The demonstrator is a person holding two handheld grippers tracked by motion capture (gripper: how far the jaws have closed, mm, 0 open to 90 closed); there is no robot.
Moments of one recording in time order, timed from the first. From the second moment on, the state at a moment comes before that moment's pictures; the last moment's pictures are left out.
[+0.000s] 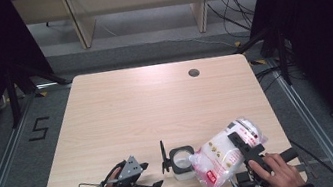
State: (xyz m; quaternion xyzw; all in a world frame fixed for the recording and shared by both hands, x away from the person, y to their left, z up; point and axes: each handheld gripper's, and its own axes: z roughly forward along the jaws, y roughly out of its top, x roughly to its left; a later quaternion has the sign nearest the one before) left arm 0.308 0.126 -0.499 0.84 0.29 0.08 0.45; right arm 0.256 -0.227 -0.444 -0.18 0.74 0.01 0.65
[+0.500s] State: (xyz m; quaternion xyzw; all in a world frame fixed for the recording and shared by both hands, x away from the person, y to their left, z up) left arm 0.308 0.126 -0.499 0.84 0.29 0.08 0.45; right arm 0.258 -0.227 -0.442 -0.20 0.74 0.01 0.65
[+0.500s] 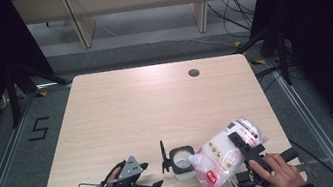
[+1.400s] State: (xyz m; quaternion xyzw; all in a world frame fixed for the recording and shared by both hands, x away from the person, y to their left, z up) left arm 0.307 0.125 -0.499 0.84 0.29 0.08 0.45; right arm 0.257 -0.229 -0.441 -0.18 0.75 0.01 0.63
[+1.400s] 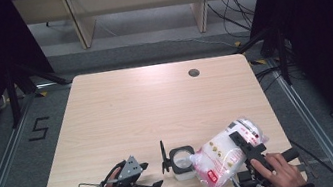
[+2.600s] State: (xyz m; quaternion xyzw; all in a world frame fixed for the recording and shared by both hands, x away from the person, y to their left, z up) left arm 0.307 0.125 -0.499 0.84 0.29 0.08 0.45; right arm 0.259 -0.230 -0.440 -0.19 0.74 0.02 0.64
